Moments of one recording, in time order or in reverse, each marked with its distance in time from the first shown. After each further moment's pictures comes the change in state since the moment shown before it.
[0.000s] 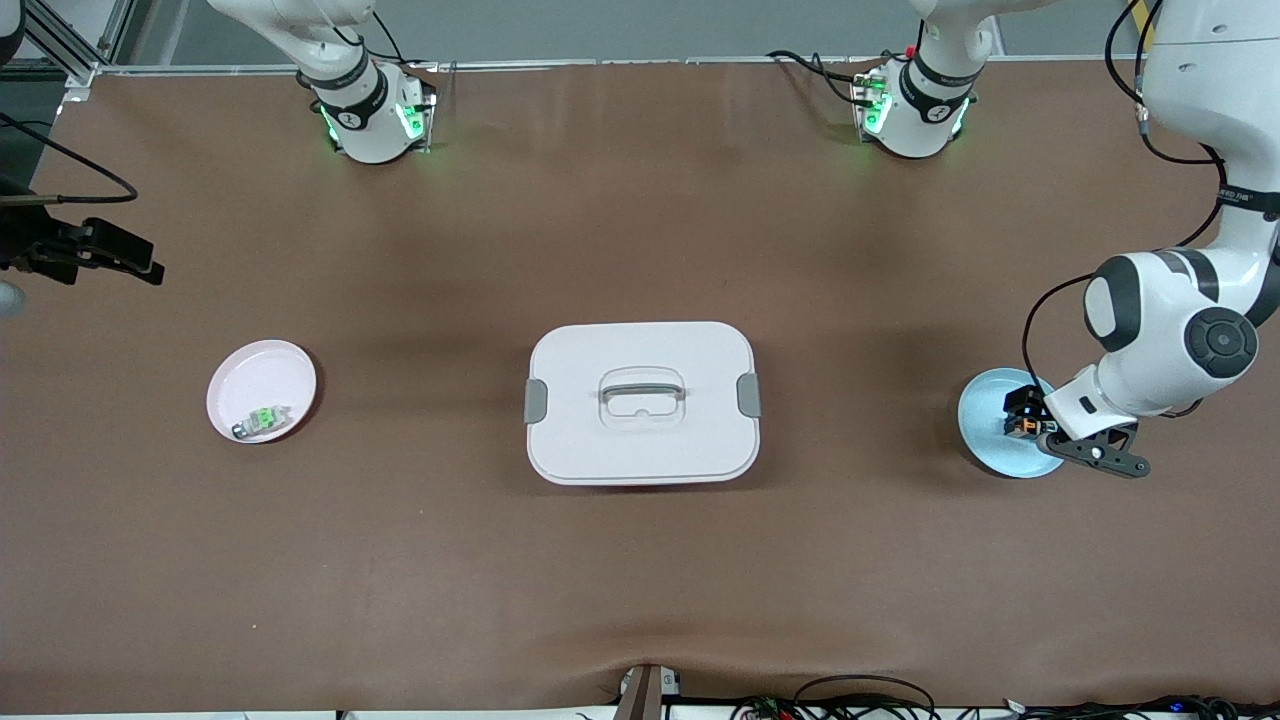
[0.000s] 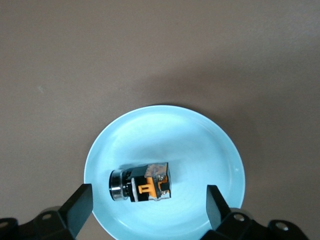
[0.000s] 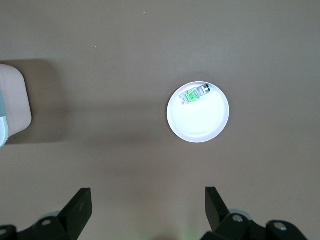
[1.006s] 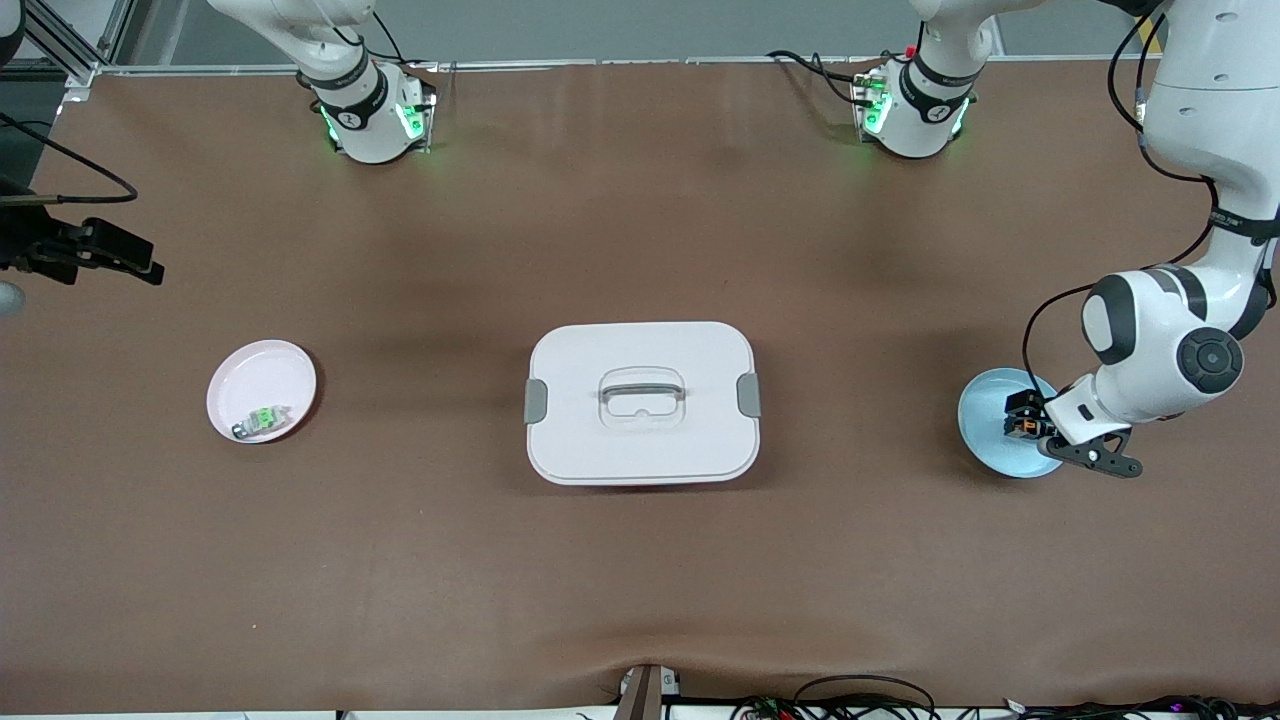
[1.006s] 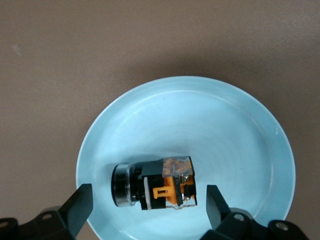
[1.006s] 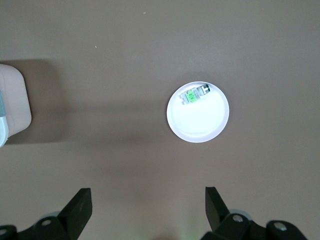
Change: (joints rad) left arm 0.047 0.087 -0.001 0.001 0.004 0.035 -0.024; right arm 0.000 0.000 0.000 0.000 -0.001 0.000 0.000
